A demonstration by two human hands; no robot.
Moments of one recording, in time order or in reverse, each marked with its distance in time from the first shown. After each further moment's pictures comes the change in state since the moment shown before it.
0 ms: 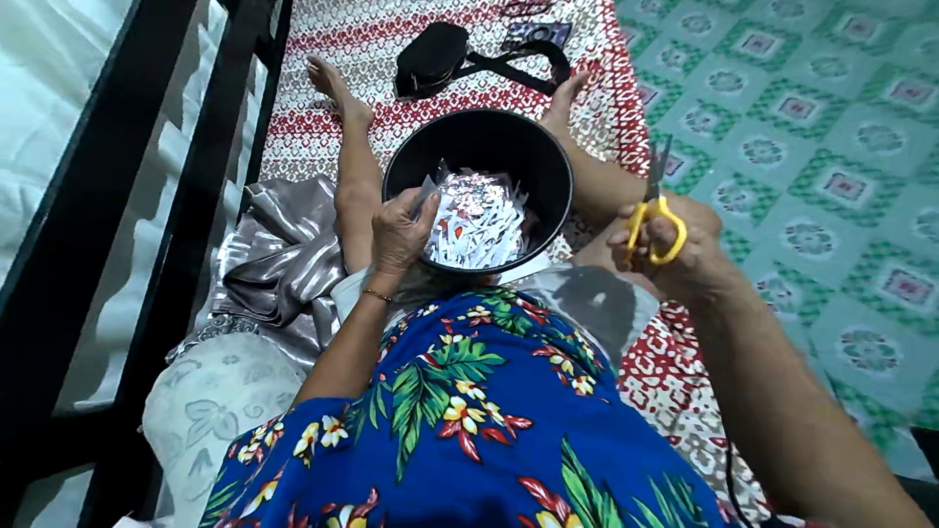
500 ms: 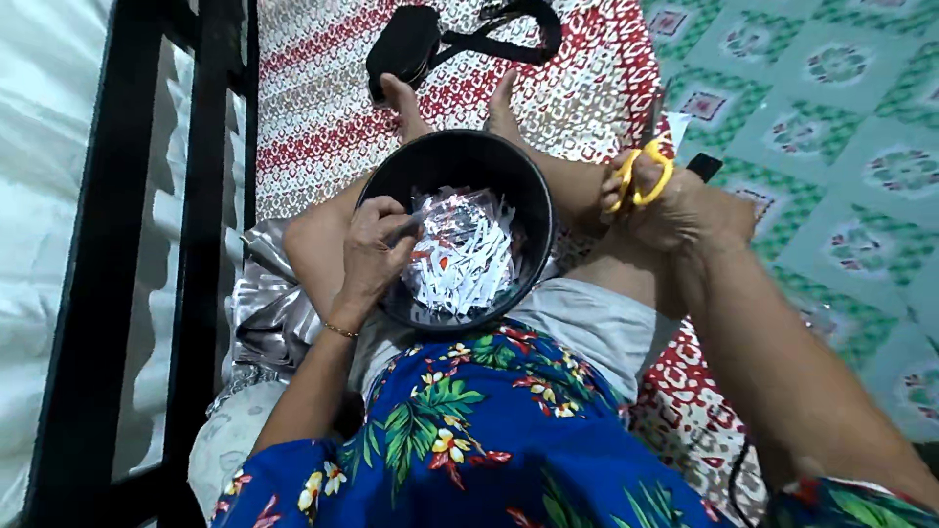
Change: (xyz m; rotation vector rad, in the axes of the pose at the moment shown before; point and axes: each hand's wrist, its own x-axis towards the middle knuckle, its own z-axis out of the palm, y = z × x) left_hand 0.048 -0.001 -0.007 0.127 -0.428 0.079; right_hand 0.091 0.002 -0.014 0.228 0.231 0.152
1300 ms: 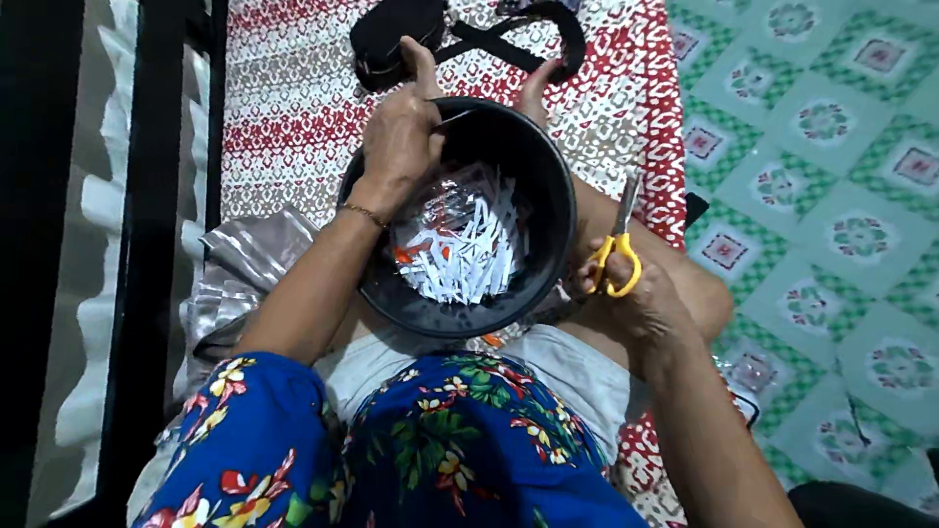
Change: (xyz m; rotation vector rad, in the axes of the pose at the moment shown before) left_hand 0.177 -0.042 0.032 0.315 -0.323 -0.161; right_hand 0.013 0.033 0.015 0.007 -0.031 0.007
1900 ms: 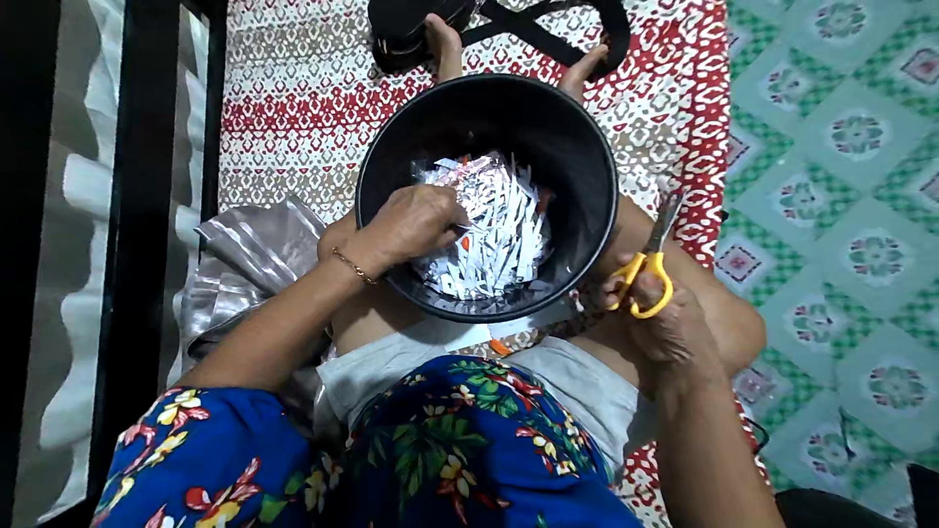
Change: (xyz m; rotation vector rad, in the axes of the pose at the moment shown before) left_hand -0.050 -0.033 0.017 -0.158 -0.379 0.359; right_hand 0.010 0.007 0.001 -0.006 0.046 -0.015
